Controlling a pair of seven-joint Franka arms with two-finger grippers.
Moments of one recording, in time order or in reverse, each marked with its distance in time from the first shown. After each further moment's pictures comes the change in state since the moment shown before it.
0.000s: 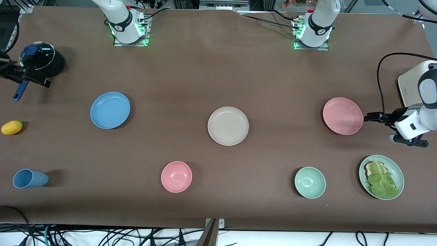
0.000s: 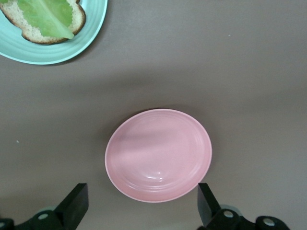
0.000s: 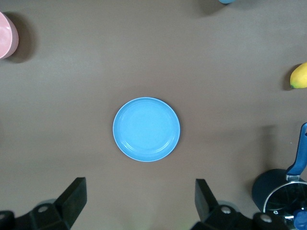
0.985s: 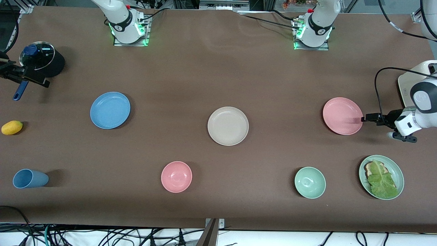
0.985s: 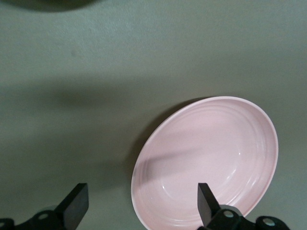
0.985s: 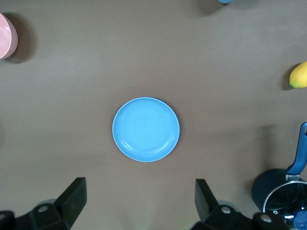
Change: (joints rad) left arm 0.160 0.122 -0.002 -0.161 -0.131 0.235 0.223; right arm 0.000 0.000 -0.001 0.000 0.000 0.000 0.000
